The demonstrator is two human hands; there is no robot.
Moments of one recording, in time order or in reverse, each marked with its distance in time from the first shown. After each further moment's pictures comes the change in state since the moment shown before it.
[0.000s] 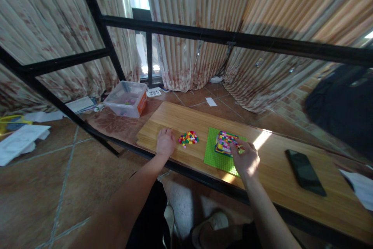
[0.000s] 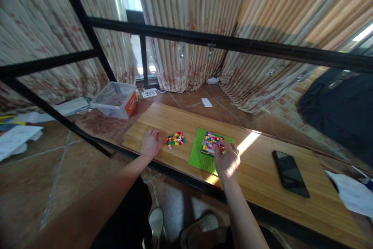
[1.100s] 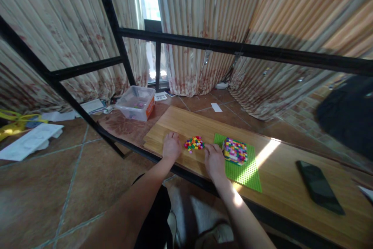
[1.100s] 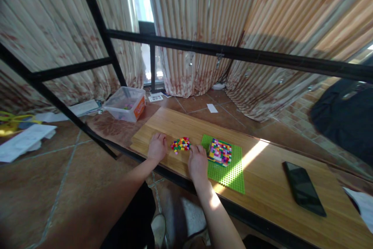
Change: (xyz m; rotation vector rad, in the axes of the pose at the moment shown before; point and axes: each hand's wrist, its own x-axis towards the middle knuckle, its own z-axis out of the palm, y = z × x) left_hand -0.002 -0.001 0.001 -0.004 0.021 0.010; right_hand -0.042 -0.072 0.063 0.115 -0.314 -0.356
